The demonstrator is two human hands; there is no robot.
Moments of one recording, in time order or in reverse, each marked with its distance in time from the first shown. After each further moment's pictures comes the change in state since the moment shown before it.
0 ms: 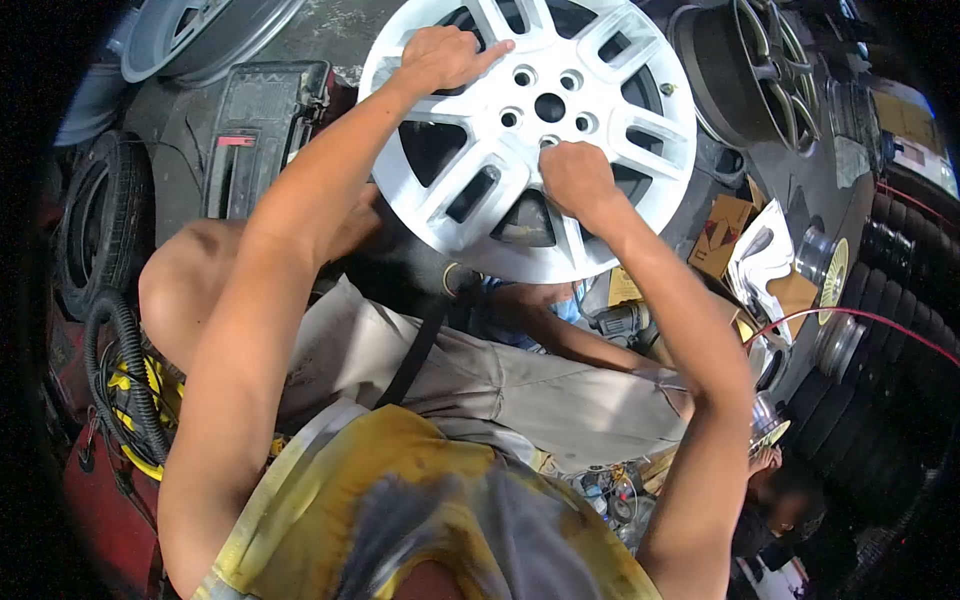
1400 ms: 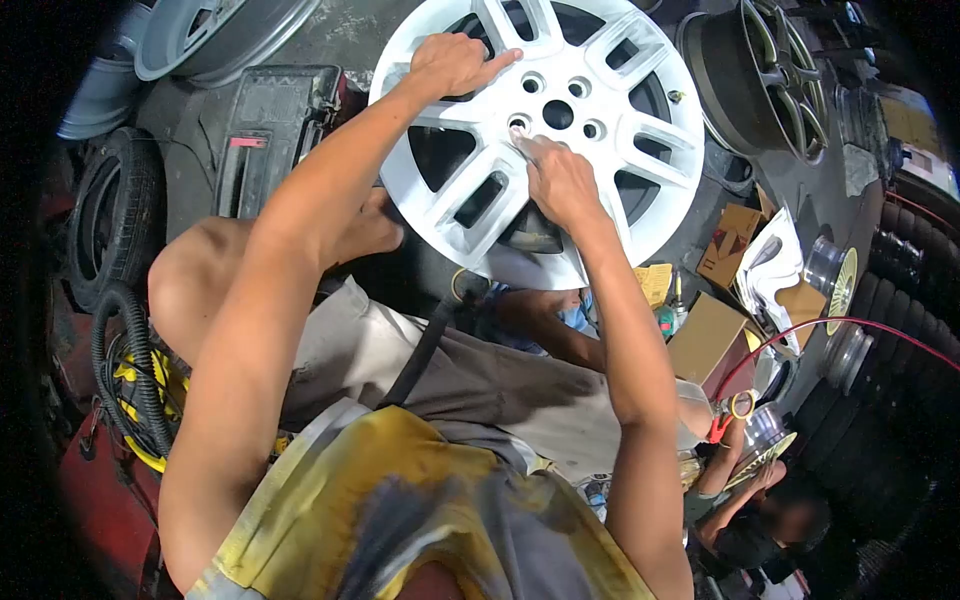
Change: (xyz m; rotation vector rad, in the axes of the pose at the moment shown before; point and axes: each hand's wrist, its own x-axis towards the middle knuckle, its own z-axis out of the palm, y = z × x) left_hand 0.001 -0.003 -0.002 -0.011 -0.018 0.057; right_hand 0.002 -0.027 0.010 0.504 0.169 0.138
